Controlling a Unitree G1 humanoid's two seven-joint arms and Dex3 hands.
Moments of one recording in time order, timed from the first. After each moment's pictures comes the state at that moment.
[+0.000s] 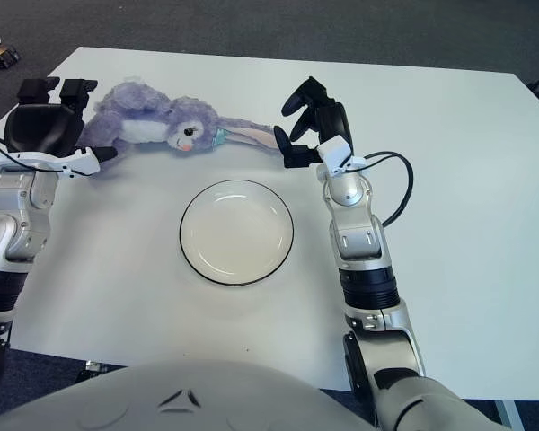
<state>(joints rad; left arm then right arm) -0.26 0.59 -0.07 -0.12 0.99 0.19 -0.08 -0.37 -0.18 0.07 -0.16 -0.23 0.16 -0.02</state>
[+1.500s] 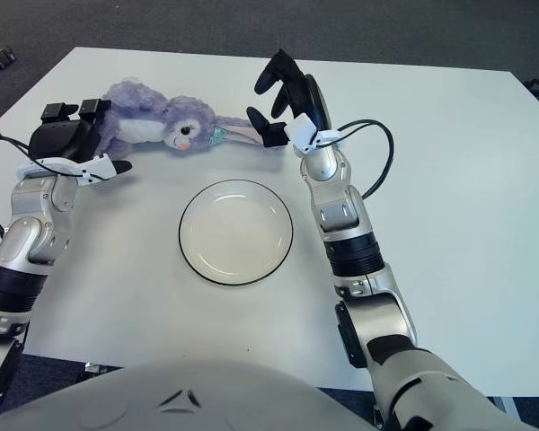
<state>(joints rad) -0.29 0.53 -0.17 -0.06 1.01 0.34 -0.15 -0.53 -0.17 0.15 -0.02 -0.33 0.09 -0.04</state>
